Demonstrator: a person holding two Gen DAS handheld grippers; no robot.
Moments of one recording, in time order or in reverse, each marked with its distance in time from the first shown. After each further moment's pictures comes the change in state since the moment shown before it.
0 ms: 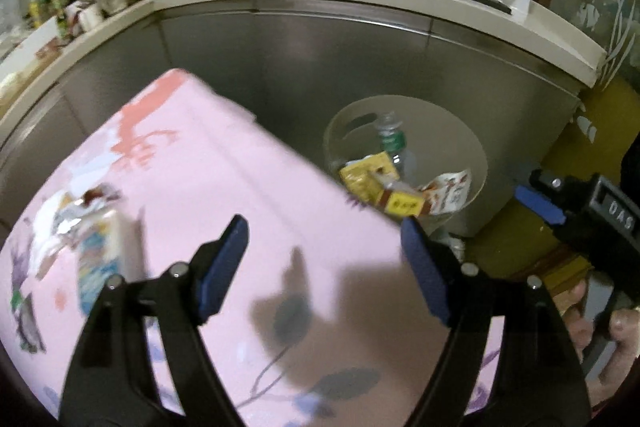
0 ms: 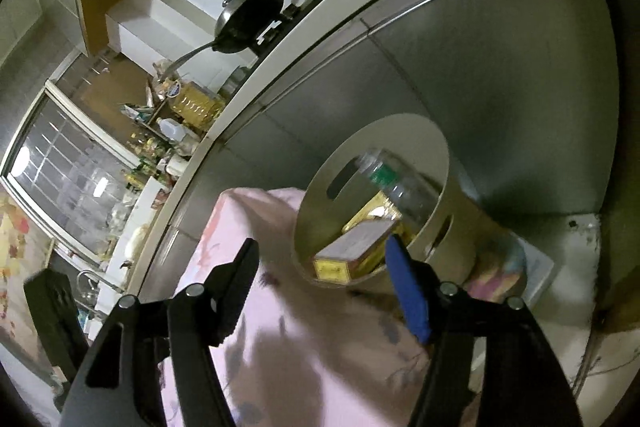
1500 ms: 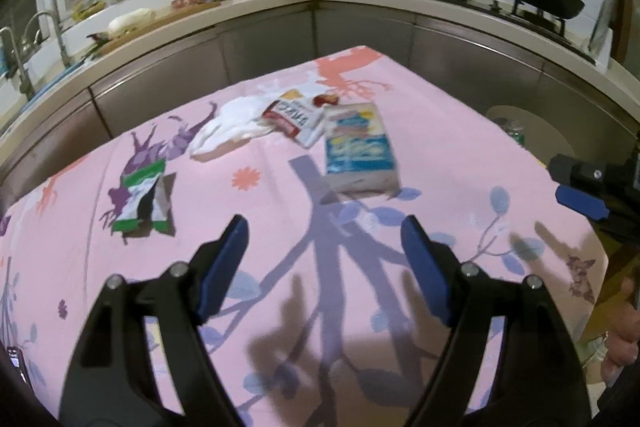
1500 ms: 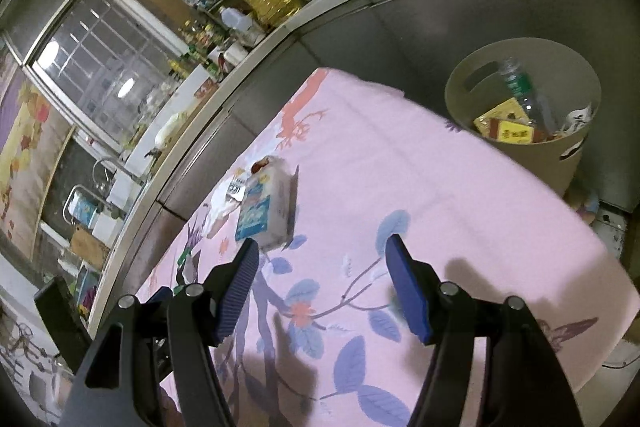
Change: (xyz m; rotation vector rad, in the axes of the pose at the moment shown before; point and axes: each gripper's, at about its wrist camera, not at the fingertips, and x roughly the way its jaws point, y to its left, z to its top) left arm -0.105 0.150 -0.129 -0.241 -0.090 0.271; right arm 0.029 0.155 -0.114 -0.240 0.269 0.067
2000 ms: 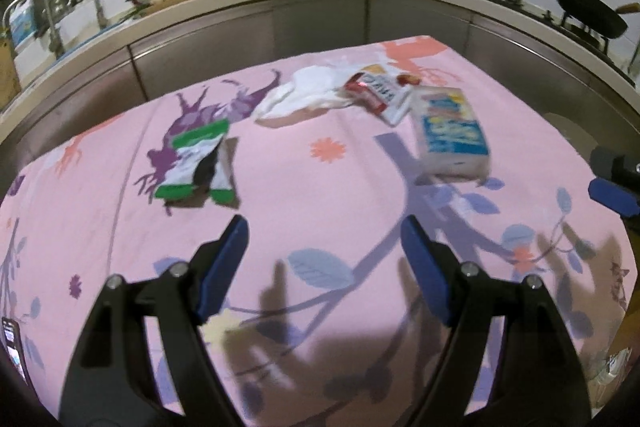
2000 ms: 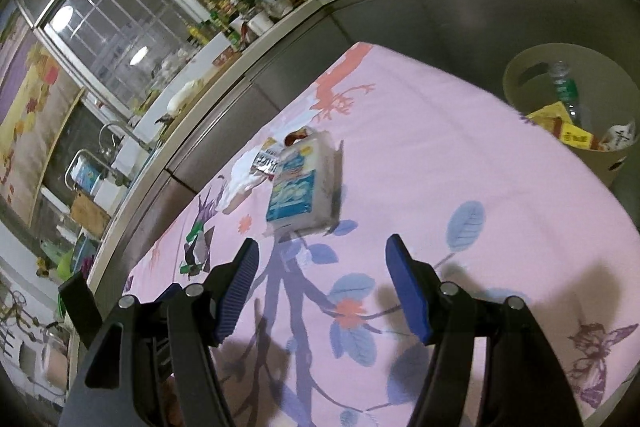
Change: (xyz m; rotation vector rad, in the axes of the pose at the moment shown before) left arm 0.020 0.064 -0.019 -0.108 0.039 0.090; right arm 0.036 0.045 -0.005 -0.092 0.074 0.022
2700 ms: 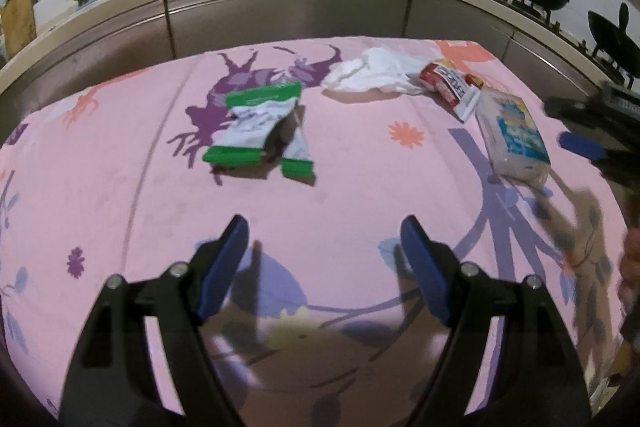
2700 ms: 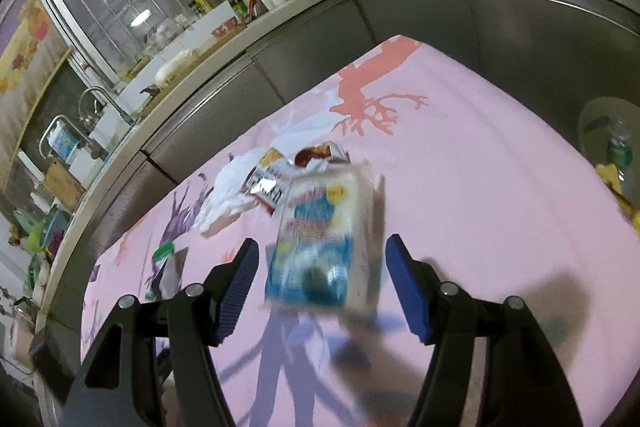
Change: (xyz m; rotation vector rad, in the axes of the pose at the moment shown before) left arm 0.018 0.064 -0.014 -0.141 0.028 -0.002; right arm 0.103 0.036 0.052 -0.124 0.063 -0.065
